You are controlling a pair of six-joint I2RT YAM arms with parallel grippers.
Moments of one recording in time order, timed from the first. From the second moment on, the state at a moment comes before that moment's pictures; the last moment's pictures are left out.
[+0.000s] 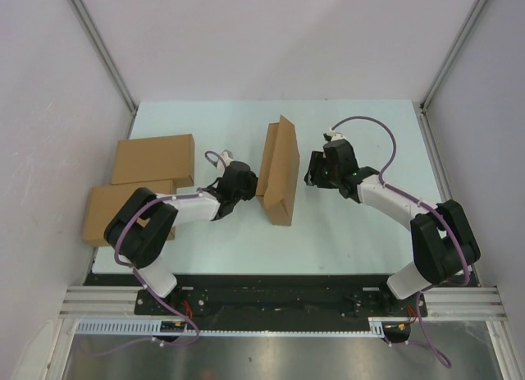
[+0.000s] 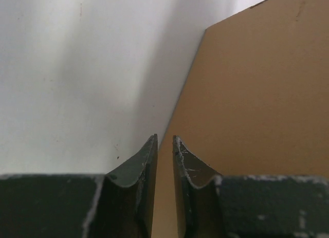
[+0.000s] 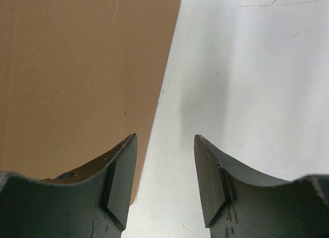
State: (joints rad) left arm -0.61 1.68 0.78 0.27 -0.20 -1.15; right arm 0.48 1.53 0.97 -0.16 0.04 0.50
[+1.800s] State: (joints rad) left arm -0.33 1.62 0.73 0.81 0.40 -1.08; right arm 0.41 1.54 0.97 -0.06 -0.07 0.58
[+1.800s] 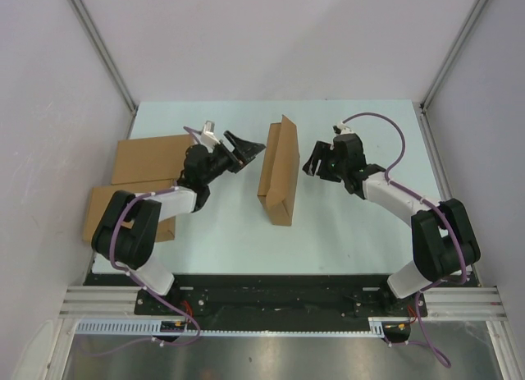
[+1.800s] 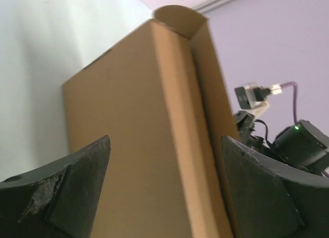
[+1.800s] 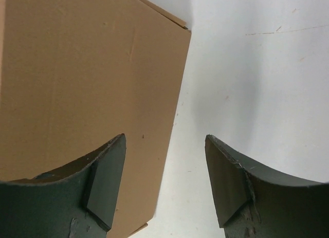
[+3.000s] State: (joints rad) left arm -0.58 1.69 1.03 0.34 0.18 -0.72; right arm 0.37 1.49 0.97 -0.03 -0.08 0.59
